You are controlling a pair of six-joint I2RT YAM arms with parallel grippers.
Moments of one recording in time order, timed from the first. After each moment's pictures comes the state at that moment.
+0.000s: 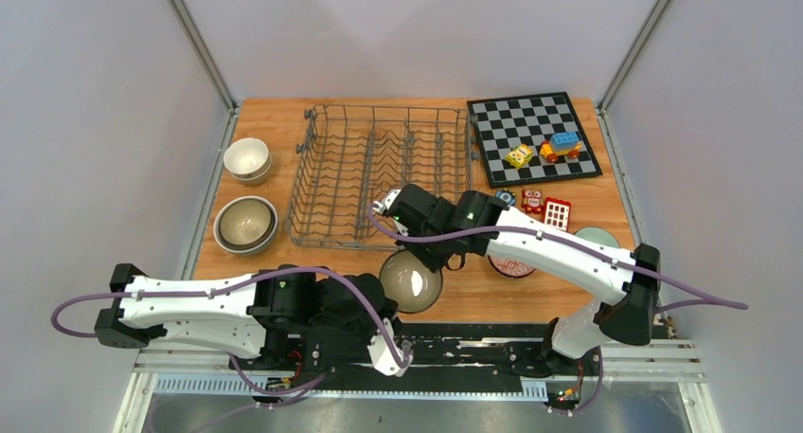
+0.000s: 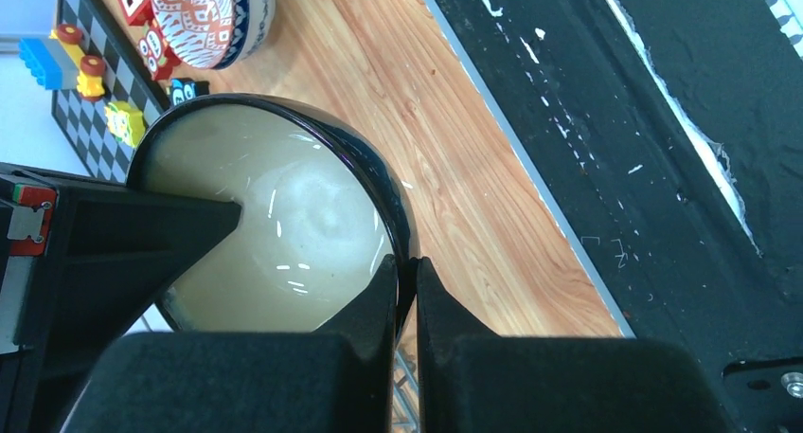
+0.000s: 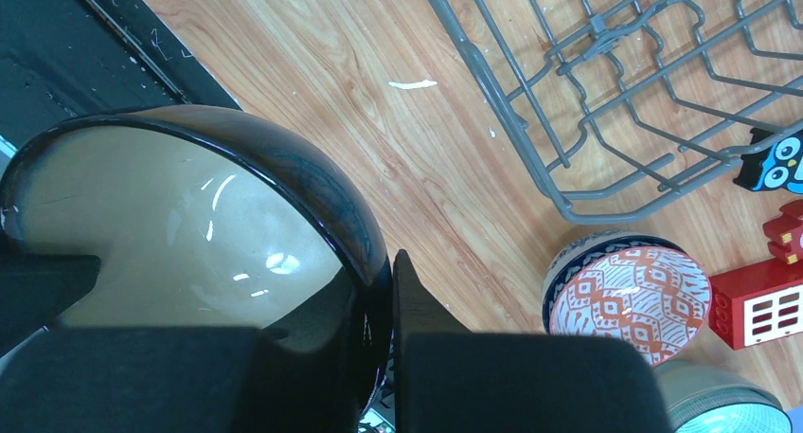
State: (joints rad) left arm -1.52 0.97 0.93 -0.76 -0.07 0.89; right arm 1.13 1.49 1.49 -1.11 0.13 0.16
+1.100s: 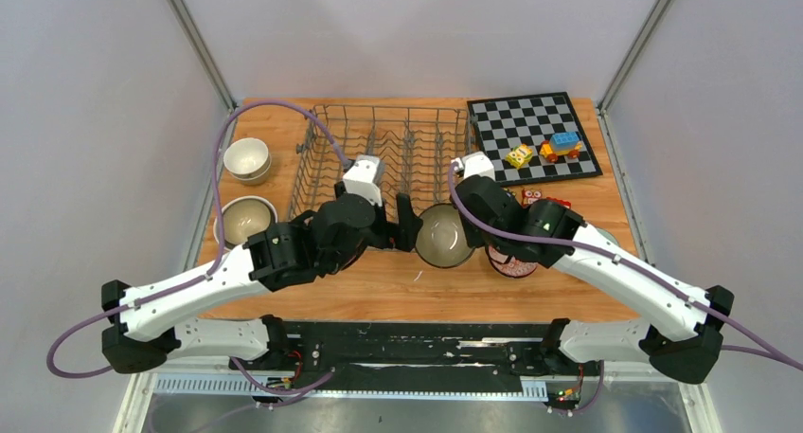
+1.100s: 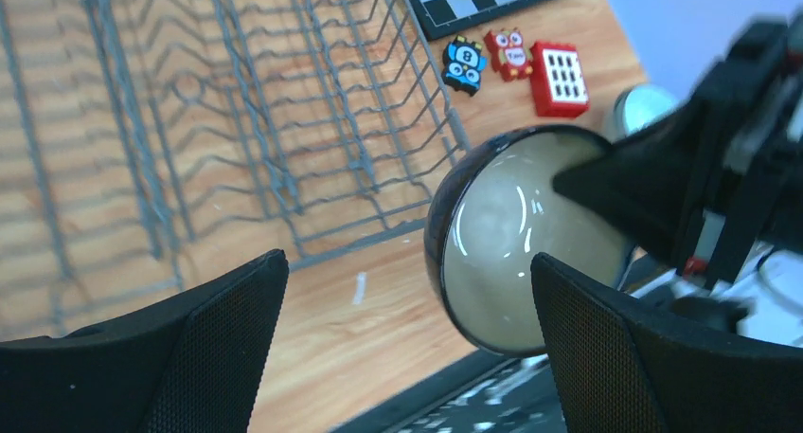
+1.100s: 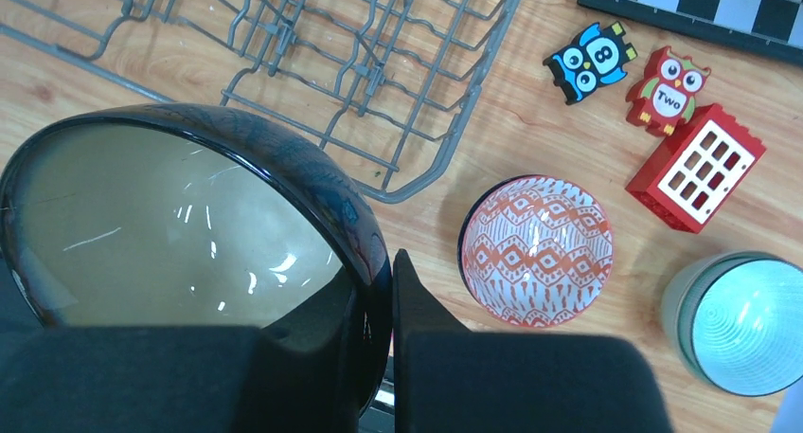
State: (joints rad) left arm -1.20 1.06 1.15 -0.53 -0.56 -0.50; right arm 1.01 1.16 1.30 -1.00 0.48 0.42
